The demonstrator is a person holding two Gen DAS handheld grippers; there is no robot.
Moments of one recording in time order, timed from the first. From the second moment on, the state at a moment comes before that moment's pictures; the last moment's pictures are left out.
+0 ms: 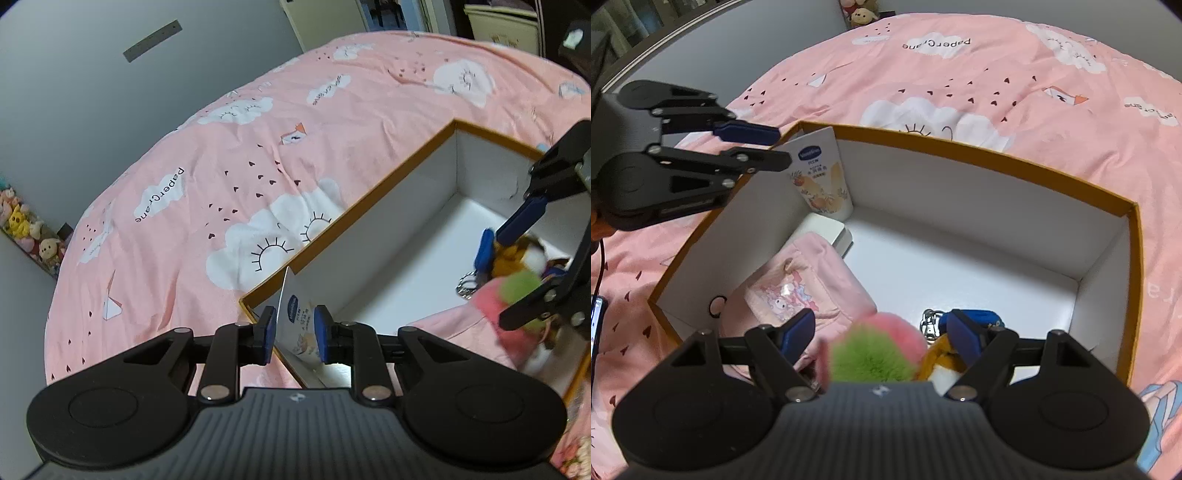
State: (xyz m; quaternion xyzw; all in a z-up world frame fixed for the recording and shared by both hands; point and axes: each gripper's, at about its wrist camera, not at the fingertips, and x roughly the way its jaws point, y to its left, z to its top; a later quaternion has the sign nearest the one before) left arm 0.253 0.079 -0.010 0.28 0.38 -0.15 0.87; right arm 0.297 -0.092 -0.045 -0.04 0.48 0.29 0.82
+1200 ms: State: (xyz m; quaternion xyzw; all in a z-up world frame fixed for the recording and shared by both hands) left arm 0.075 0.062 0.013 0.01 0.42 -0.19 0.89; right arm 0.113 -0.142 -0.007 0.00 0.33 0.25 0.91
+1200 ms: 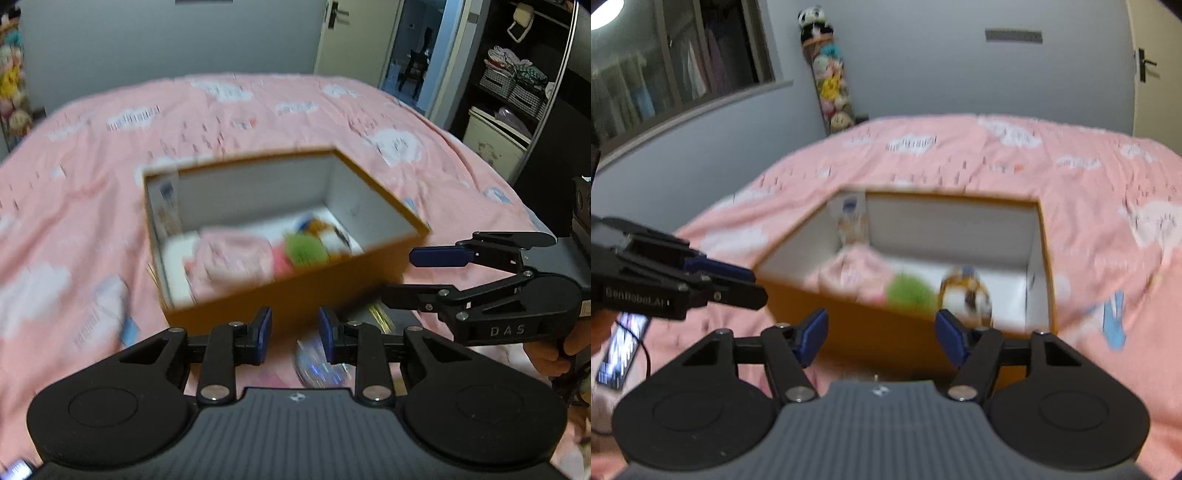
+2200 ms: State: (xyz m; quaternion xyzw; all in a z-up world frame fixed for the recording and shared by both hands) left arm 0.014 0.045 -0.093 0.12 0.53 -0.17 0.82; right arm 0.048 -0.143 -0.104 0.02 0.55 0.24 0.80
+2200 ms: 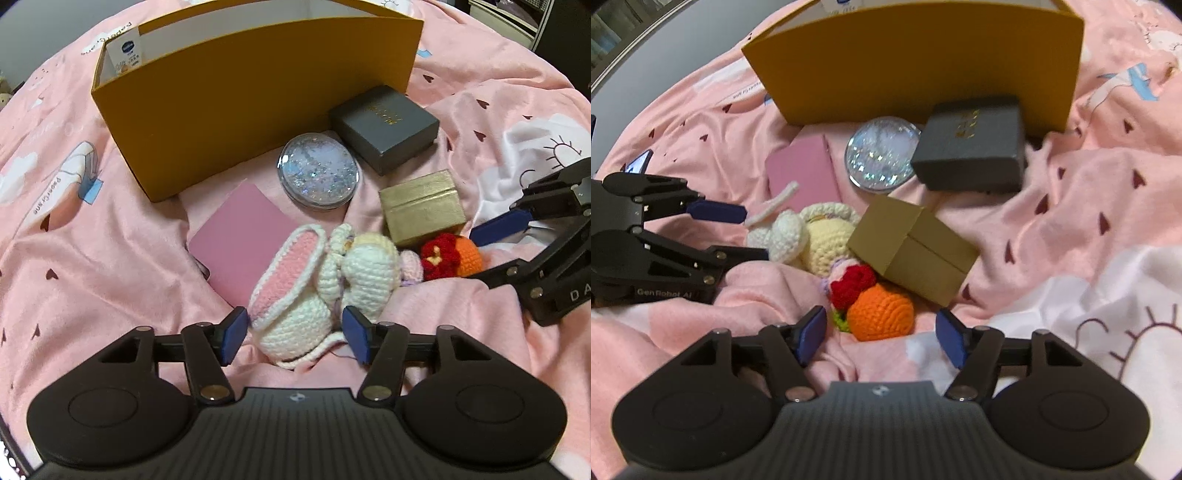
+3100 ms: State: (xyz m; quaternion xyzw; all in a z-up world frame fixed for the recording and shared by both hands) left arm 0.023 0.055 -0.094 0.06 0.53 -0.17 0.83; right arm 0.048 -0.145 -0.079 0.04 0.51 0.28 0.81
